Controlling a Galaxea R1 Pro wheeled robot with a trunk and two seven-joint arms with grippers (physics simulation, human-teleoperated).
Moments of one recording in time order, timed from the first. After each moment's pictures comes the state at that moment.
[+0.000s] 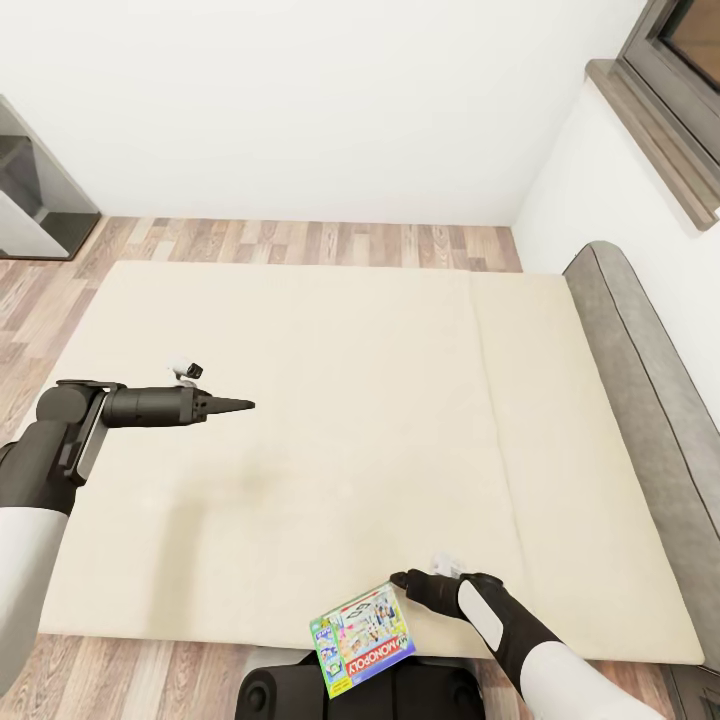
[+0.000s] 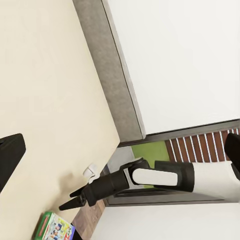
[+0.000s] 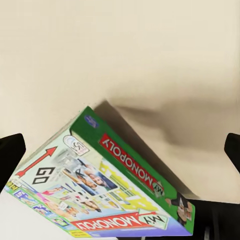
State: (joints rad) left arm -0.95 0.35 0.02 -1.11 0.08 1.01 -1.57; right arm -0.64 0.04 0.22 -0.42 -0.60 0.43 0.13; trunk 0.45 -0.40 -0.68
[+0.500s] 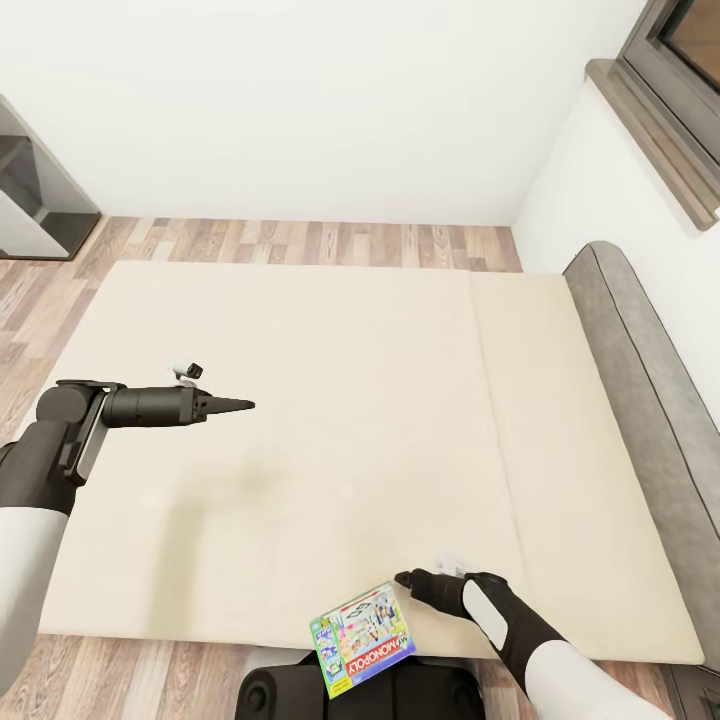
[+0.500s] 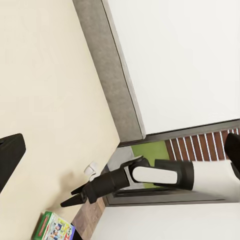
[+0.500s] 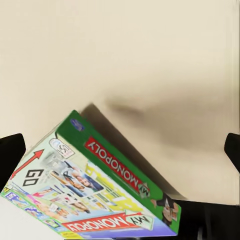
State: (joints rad) left arm -0.95 0.35 0.02 -1.11 0.08 1.01 -1.57; right arm -0.64 0.03 0.22 -0.42 -0.60 0.43 0.14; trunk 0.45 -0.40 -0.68
